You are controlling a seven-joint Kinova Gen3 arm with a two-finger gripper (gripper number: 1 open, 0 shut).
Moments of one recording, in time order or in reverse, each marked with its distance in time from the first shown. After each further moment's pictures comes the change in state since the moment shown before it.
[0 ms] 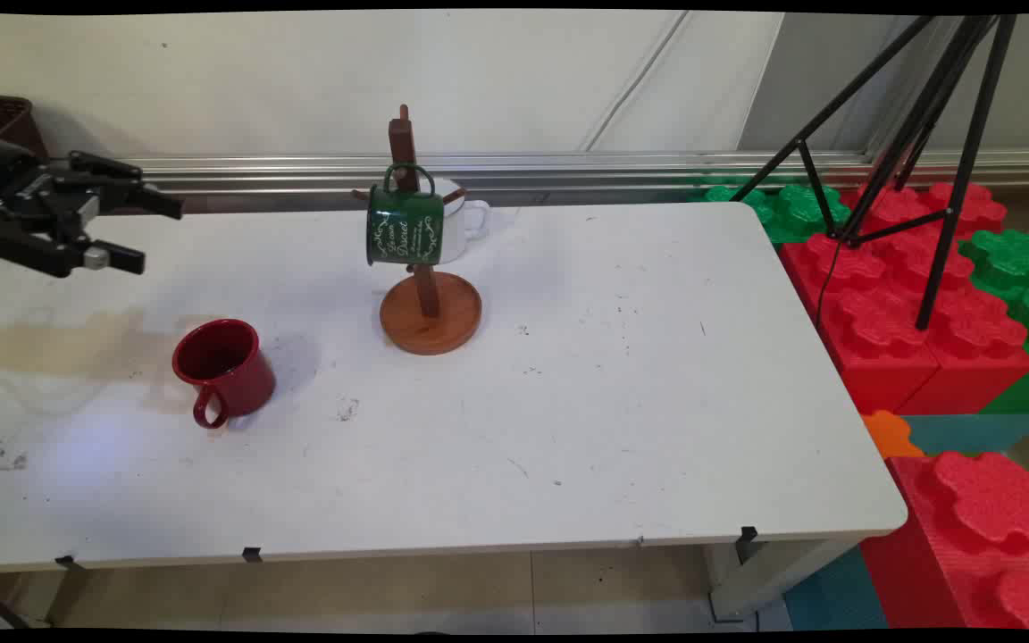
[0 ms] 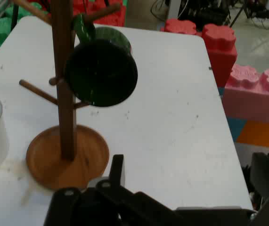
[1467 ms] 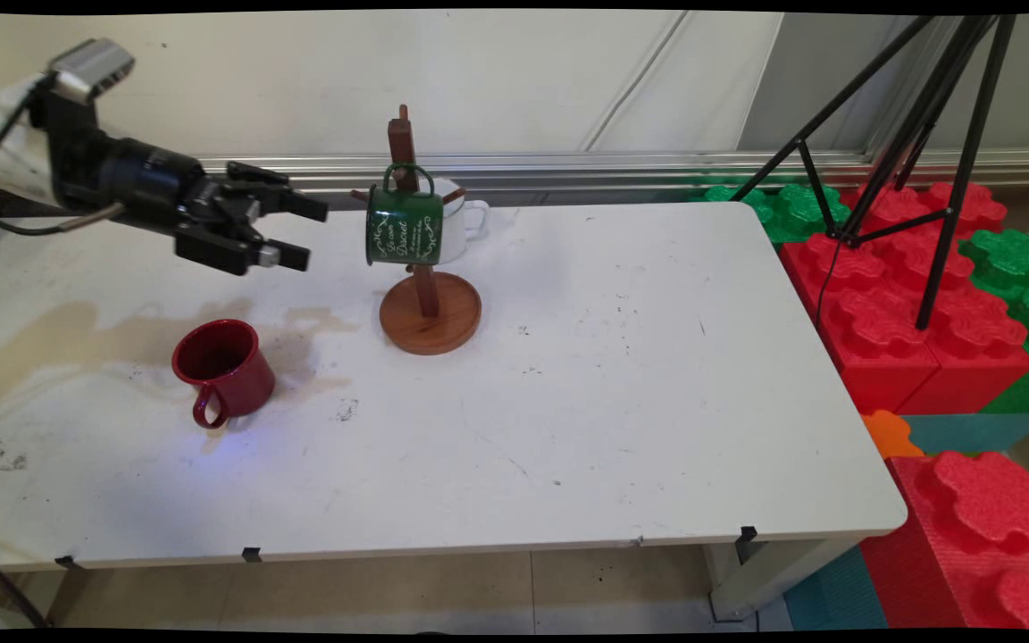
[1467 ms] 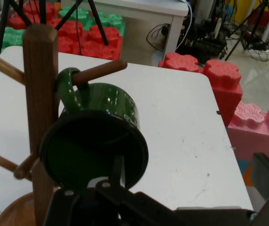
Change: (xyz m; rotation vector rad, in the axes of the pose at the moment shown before) arm 0.029 -0.017 0.129 -0.024 0.078 -0.029
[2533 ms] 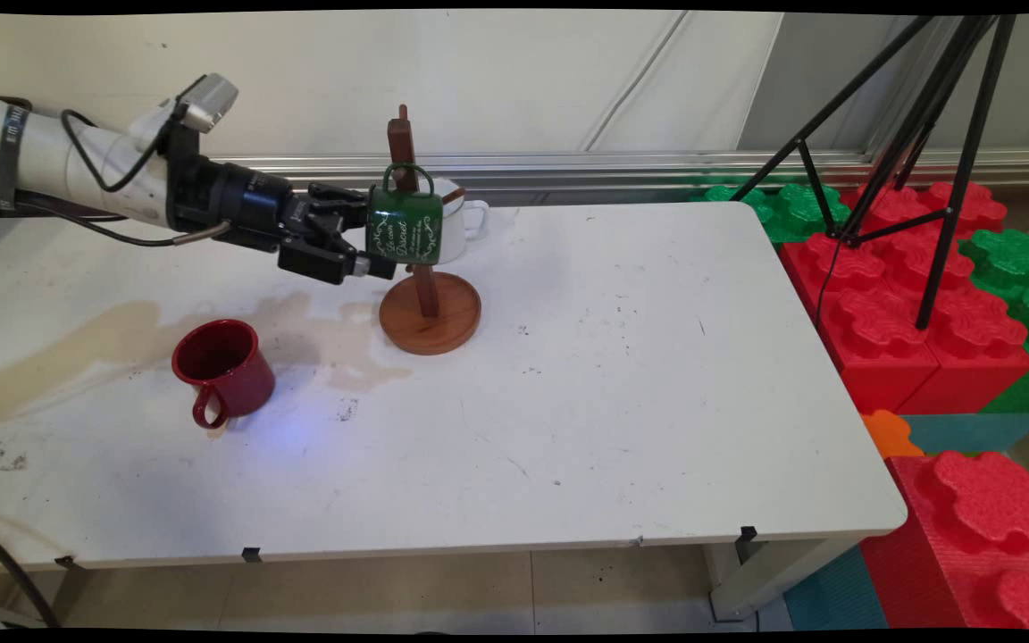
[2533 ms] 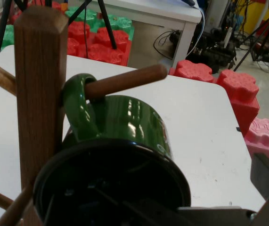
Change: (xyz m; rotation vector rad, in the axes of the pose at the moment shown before) arm -0.007 -0.018 0.076 0.013 0.024 -0.043
